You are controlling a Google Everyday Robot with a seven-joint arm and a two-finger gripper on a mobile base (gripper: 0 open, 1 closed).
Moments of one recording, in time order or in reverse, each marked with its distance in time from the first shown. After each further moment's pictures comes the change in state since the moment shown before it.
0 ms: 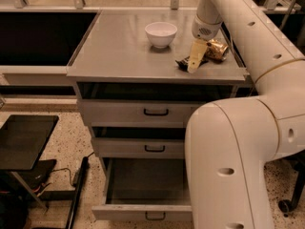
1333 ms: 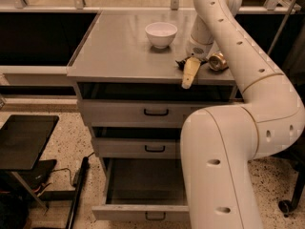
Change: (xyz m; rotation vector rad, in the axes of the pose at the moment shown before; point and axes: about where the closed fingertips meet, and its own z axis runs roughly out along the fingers) arm -0.004 0.025 0.077 -0.162 -0.052 -0.018
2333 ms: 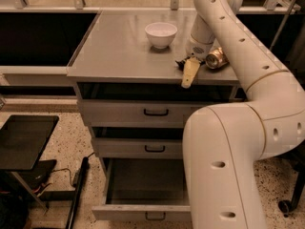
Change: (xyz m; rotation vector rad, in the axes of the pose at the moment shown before) arm -0.002 0.006 -0.006 0.000 0.000 0.000
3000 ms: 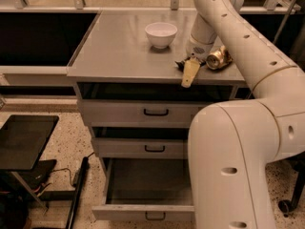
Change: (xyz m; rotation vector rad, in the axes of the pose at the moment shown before) arm -0.002 0.011 -0.007 0.000 0.000 0.000
